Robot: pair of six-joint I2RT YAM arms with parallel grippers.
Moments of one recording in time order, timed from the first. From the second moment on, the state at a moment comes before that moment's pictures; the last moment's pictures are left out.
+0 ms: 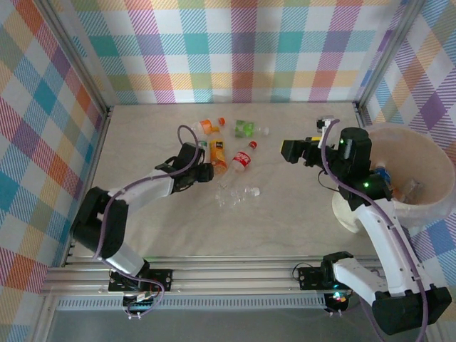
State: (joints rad) left arm -0.53 1.55 0.96 -0.25 -0.12 -0.43; right arm 0.23 0.97 1.06 -0.45 -0.39 0.31
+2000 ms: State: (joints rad) left arm -0.91 1.45 1.23 -0.13 0.04 -0.18; right arm 0.36 1.21 1.13 -0.26 -0.69 0.59
